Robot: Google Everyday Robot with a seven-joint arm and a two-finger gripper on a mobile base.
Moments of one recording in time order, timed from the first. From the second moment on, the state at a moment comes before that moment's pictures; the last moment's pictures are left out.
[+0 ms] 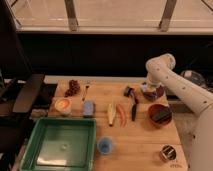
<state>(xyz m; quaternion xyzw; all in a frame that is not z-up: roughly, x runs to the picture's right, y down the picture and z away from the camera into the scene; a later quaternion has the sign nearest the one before) 0.298 0.010 0.879 -0.21 0.07 0.10 0.97</state>
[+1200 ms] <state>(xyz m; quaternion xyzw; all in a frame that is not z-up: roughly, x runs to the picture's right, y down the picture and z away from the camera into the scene) 0.261 -0.003 0.896 -0.21 0.05 0.06 0.97</state>
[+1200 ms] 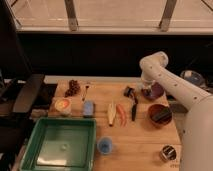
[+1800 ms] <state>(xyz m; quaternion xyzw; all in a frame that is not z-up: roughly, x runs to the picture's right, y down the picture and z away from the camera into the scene) 0.308 0.008 0.870 -0.21 0.10 0.08 0.97</state>
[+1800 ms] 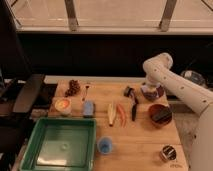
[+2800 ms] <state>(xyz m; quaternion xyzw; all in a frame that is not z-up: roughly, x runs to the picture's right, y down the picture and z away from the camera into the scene) 0.255 -0.010 0.888 -0.20 0.07 0.06 0.98</state>
